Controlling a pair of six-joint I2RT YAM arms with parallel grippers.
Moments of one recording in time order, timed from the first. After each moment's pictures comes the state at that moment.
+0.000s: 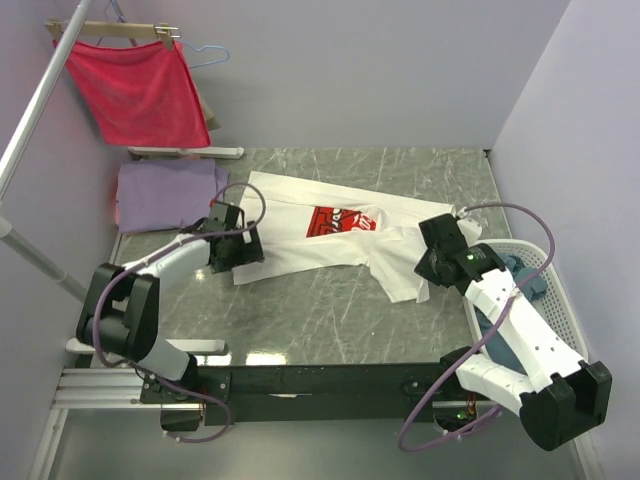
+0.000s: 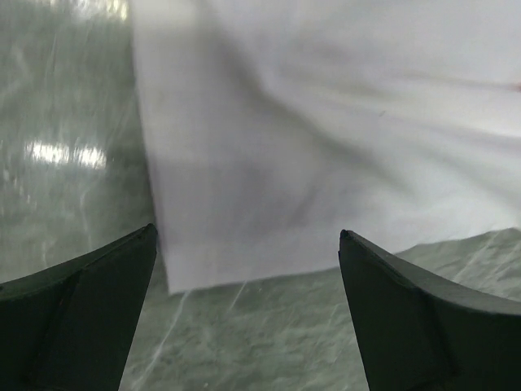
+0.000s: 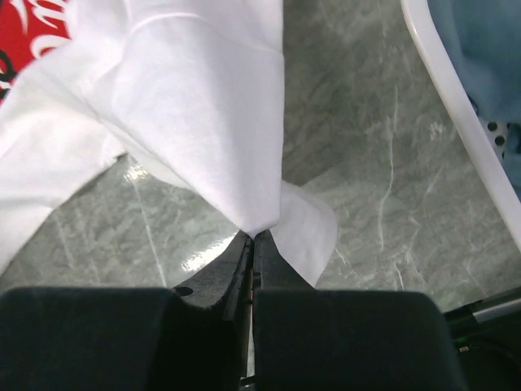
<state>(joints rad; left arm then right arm) -0.30 1.53 0.89 -0.38 -0.02 -0.54 0.37 1.02 0.89 -0.93 0.35 0.88</state>
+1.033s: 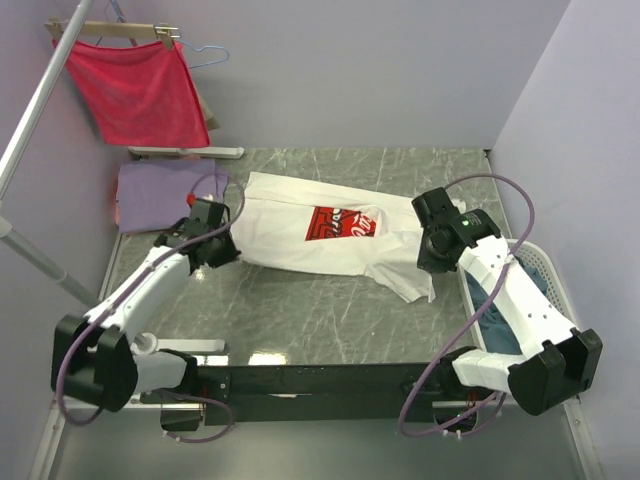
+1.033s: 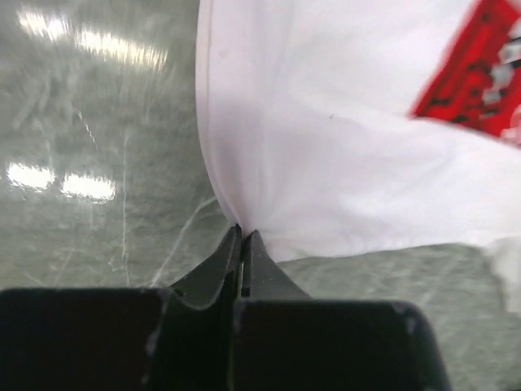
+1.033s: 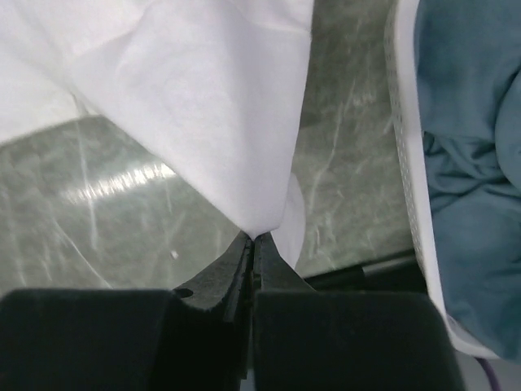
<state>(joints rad) -0.30 1.26 0.87 -0.57 -0.07 -0.66 0.38 1.21 1.18 -1.19 0.32 0.59</state>
